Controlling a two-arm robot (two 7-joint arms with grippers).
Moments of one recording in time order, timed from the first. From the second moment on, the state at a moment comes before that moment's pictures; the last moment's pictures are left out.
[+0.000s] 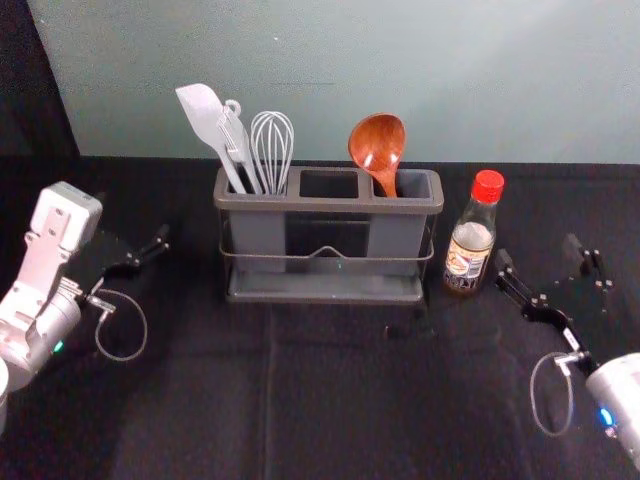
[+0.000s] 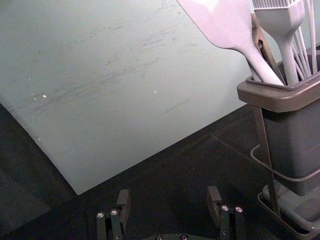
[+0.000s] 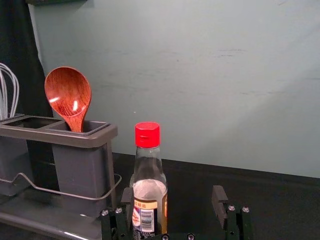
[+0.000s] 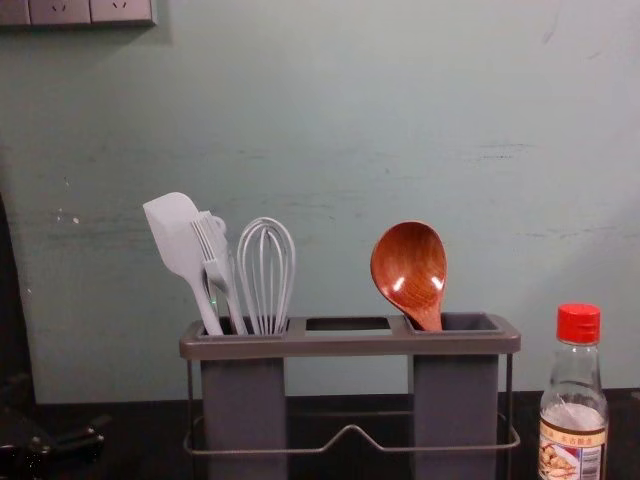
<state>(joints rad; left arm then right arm) -0.20 0.60 0.45 -1.41 -0.25 -0.12 0.03 -0.13 0.28 -0.07 -1.61 0.21 -0.21 0.19</state>
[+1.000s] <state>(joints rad) -0.20 0.60 0.45 -1.41 -0.25 -0.12 0.03 -0.09 0.26 -0.07 -1.58 0.17 -0.22 0.19</state>
